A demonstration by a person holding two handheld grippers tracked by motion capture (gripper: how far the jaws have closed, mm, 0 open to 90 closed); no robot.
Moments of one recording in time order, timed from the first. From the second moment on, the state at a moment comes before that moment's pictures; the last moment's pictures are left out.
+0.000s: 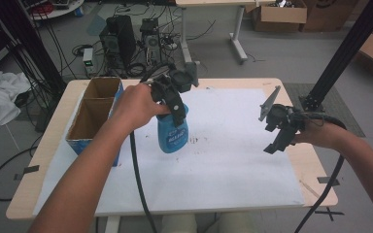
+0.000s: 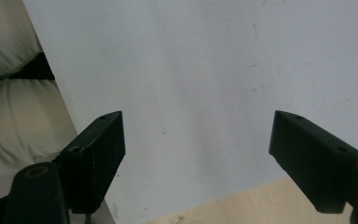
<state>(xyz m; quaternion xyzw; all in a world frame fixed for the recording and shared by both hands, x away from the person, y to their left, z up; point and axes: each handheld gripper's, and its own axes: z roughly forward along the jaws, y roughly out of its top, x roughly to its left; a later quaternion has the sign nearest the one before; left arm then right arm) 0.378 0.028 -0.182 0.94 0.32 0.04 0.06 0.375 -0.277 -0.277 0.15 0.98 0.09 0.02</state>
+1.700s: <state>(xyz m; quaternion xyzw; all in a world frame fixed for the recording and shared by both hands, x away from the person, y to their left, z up) 0.372 0.178 -0.055 0.74 0.65 0.12 0.08 0.377 -0.261 -0.268 0.12 0.99 0.10 0.02</state>
